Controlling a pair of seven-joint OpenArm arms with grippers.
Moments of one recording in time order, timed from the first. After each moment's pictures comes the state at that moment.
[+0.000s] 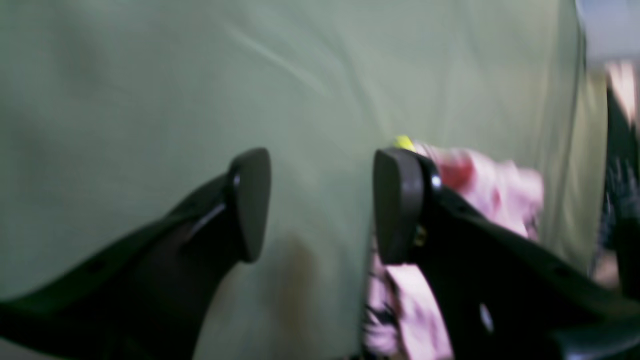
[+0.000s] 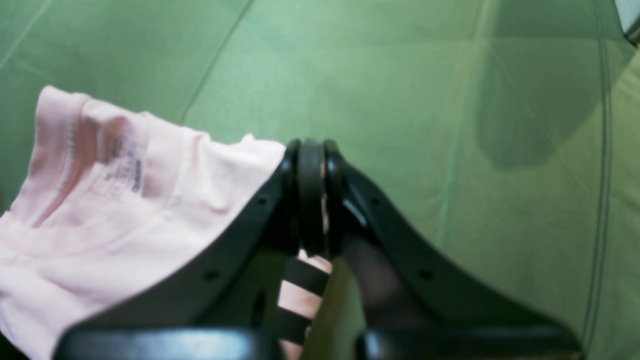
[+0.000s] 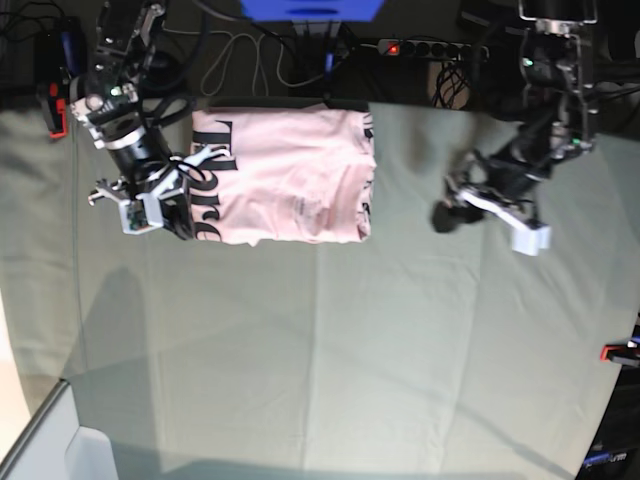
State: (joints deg) left arm 12.6 -13.2 -6.5 89.4 -48.9 -10.5 42.7; right arm -19.0 -9.0 23.9 101.1 -10.5 39.6 -12.8
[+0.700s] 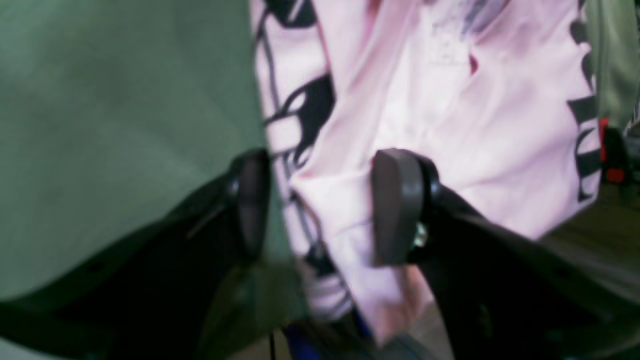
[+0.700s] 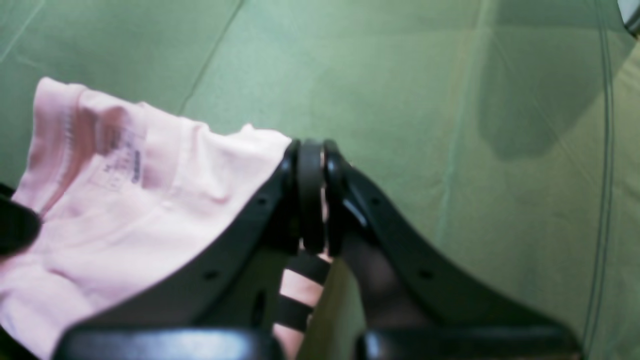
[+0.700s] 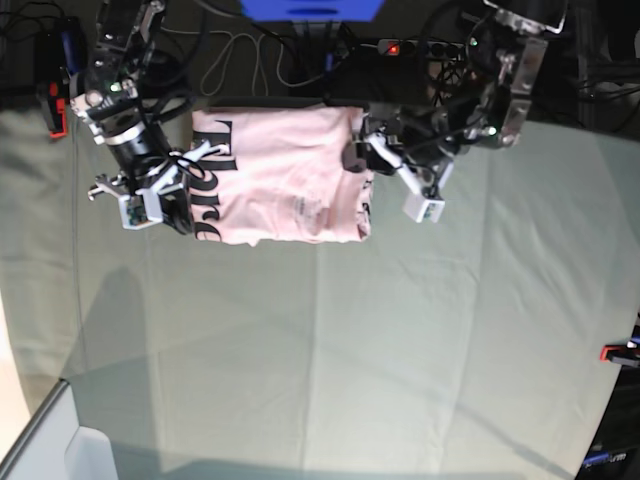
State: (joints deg) left arm 9.8 -13.2 14.5 82.6 -42.1 -10.8 41.9; right arm -19.9 -9.0 24.2 101.0 -10.5 39.6 -12.8
